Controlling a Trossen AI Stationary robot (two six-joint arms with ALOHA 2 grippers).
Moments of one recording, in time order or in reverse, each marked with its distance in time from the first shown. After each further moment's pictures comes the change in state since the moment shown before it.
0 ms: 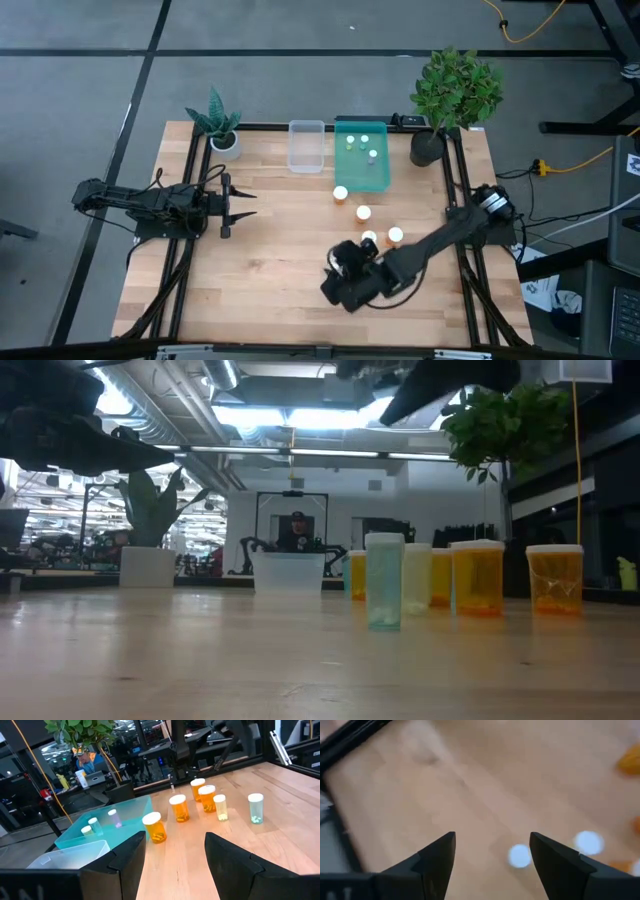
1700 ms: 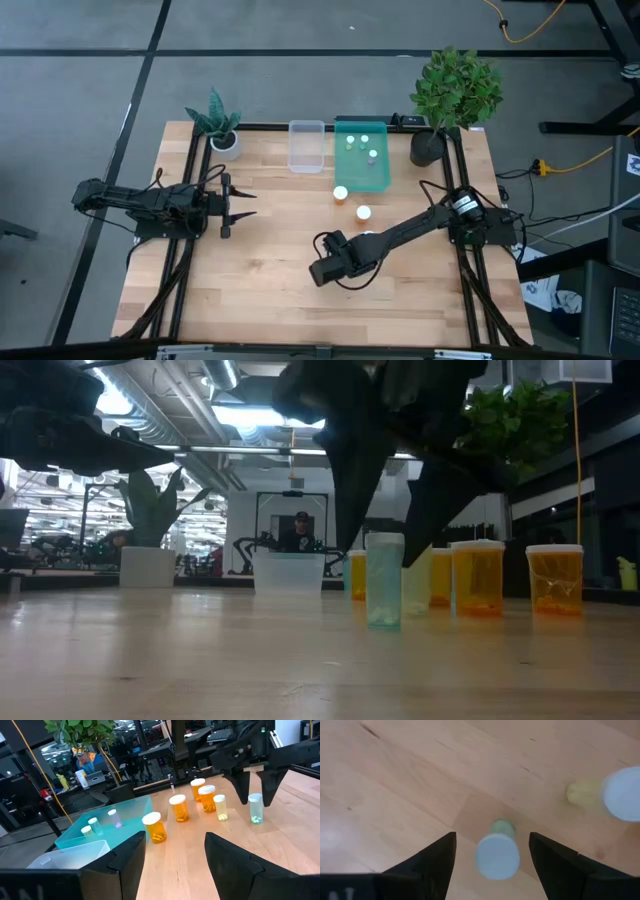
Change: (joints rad) left arm 0.000 0.000 0.000 0.000 0.000 0.000; right arm -0.167 0.176 -0.002 -0.044 -0.390 0.235
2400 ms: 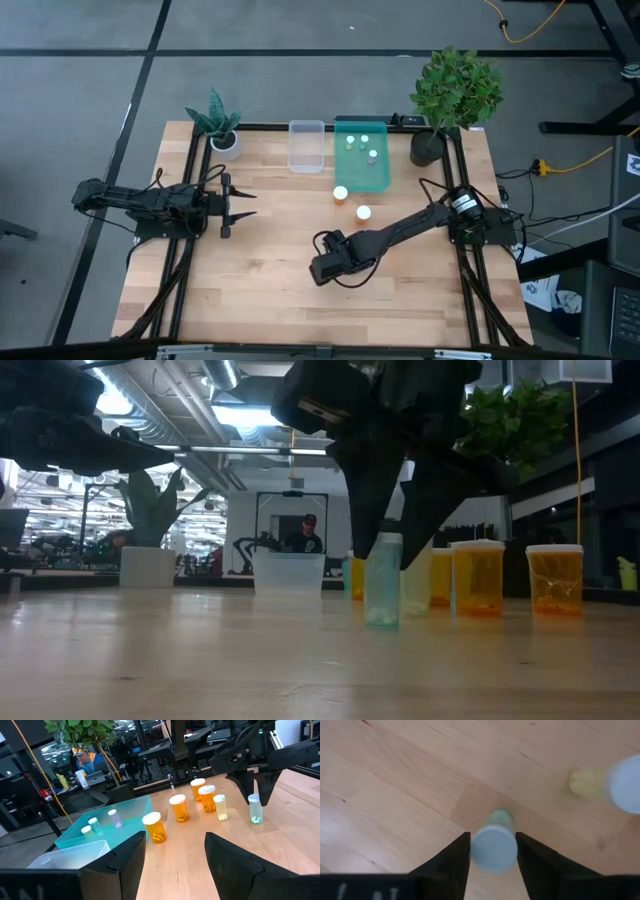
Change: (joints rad) left arm 0.000 0.000 0.000 0.000 0.000 0.000; right arm -0.022 0.001 0.000 -0.006 -0.078 -0.004
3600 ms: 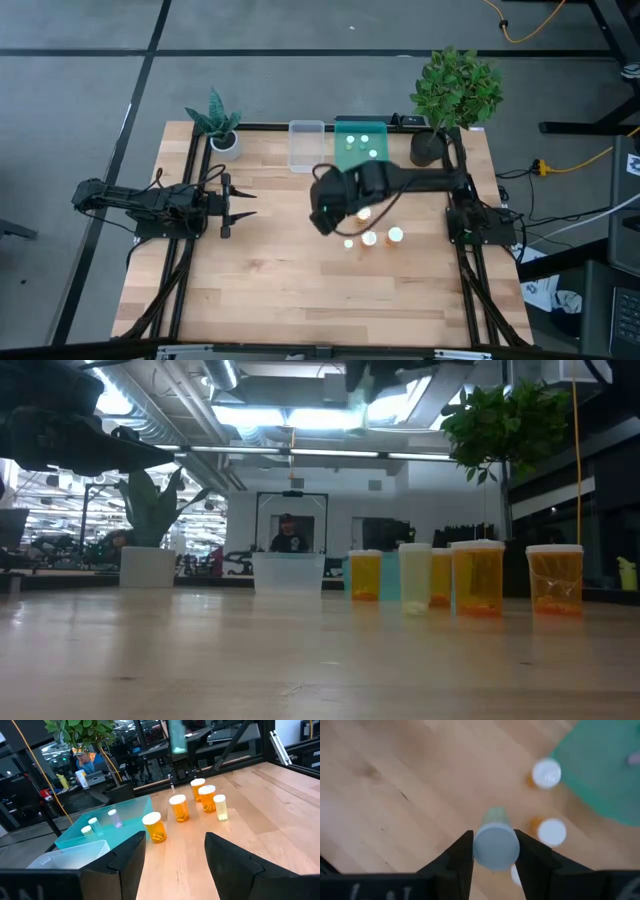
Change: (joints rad) left arm 0.000 0.000 0.000 0.000 0.000 0.000; right arm -0.221 -0.006 0.736 -0.716 0.103 -0.493
